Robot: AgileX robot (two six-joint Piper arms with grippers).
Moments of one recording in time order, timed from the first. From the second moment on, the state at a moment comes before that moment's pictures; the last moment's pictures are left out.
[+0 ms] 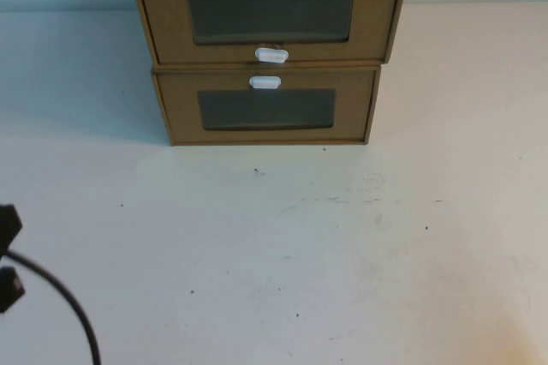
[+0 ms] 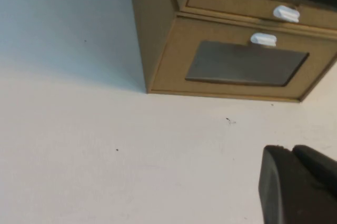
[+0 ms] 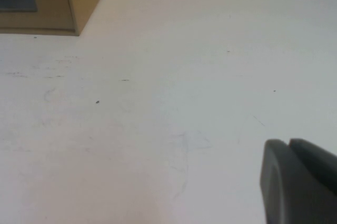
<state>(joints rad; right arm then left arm) 0.05 -0.01 0.02 0.12 0.36 -0.07 -0.03 0.47 -0.49 -0.54 0.54 0.28</state>
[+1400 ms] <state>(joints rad) 0.05 -0.01 0.02 0.12 0.36 -0.07 -0.26 2.14 -2.42 -0.64 1.04 0.57</state>
